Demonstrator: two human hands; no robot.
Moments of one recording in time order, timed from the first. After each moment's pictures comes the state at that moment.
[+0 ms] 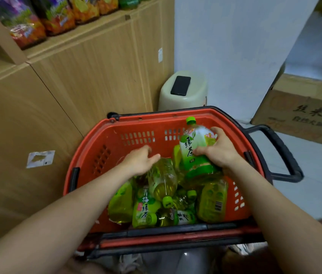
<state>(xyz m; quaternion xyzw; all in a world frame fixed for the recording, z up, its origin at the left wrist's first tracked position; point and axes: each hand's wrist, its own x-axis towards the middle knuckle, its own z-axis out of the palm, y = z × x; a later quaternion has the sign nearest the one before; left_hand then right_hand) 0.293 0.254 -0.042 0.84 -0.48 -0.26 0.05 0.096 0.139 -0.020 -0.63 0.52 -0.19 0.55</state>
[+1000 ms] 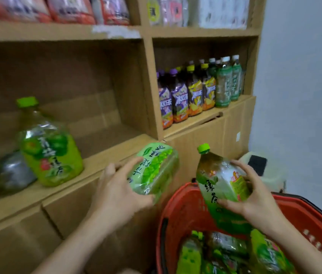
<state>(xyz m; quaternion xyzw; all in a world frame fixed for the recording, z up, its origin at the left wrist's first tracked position) 0.342 0.481 0.170 0.89 -0.31 0.09 0.31 0.186 0.236 0.101 -0.82 0.18 -0.32 0.45</state>
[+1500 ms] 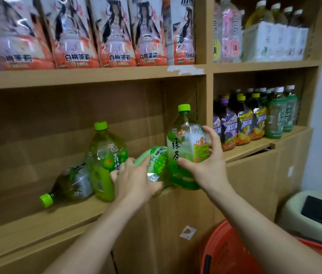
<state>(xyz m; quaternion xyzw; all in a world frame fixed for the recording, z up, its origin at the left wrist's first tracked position) 0.434 0.515 0.210 0.96 -0.17 0.21 0.12 0.371 0.350 0.210 -0.73 0.03 -0.46 0.50</state>
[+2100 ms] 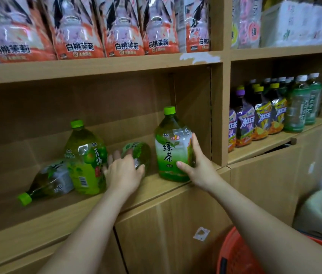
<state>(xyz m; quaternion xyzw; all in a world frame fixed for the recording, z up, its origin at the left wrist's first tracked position) 0.498 0.545 0.211 0.97 -0.08 0.20 0.14 0.439 0.352 0.185 -0.83 0.02 -0.22 0.50</state>
